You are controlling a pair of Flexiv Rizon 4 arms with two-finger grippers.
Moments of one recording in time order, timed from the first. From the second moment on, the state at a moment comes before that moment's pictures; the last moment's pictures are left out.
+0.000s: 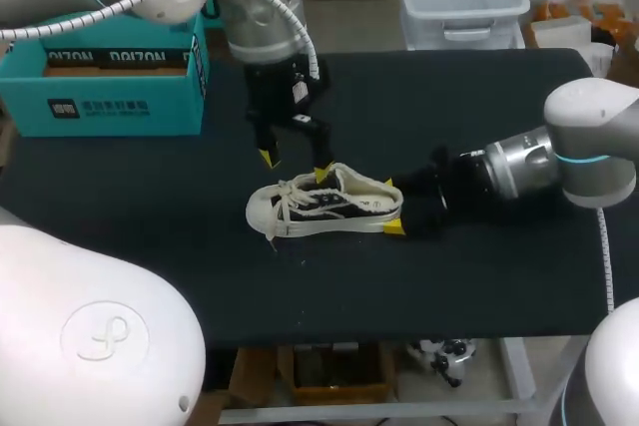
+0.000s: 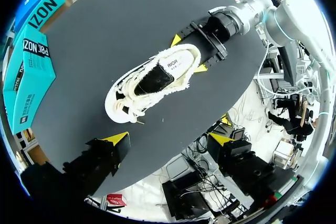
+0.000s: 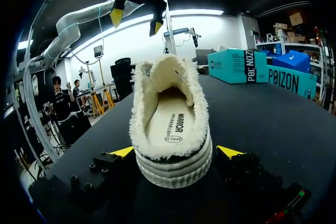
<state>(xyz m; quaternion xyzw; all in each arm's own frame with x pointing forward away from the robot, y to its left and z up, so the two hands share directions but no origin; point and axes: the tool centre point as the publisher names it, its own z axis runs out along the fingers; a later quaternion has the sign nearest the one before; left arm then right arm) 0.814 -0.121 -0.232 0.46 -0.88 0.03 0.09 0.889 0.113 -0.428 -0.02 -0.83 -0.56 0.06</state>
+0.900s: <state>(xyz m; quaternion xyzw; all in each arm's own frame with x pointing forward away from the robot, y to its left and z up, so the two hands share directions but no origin) 0.818 -0.139 -0.237 0.54 -0.84 0.00 0.11 0.889 0.125 -0.433 0.00 -0.83 -0.55 0.09</state>
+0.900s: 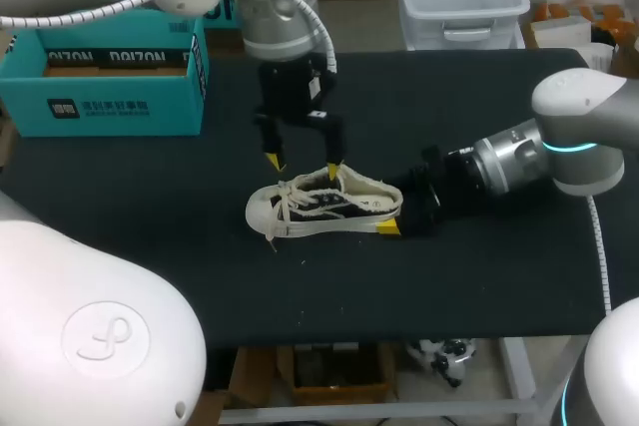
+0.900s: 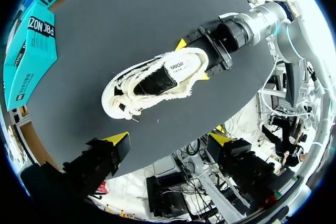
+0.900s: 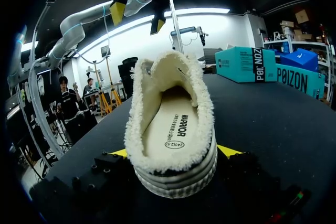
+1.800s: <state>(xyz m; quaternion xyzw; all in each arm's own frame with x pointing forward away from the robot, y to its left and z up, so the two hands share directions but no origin) 0.841 -0.179 -0.287 0.66 -0.75 -0.08 0.03 0.888 0.126 -0.433 0.00 -0.83 -0.55 0.09</state>
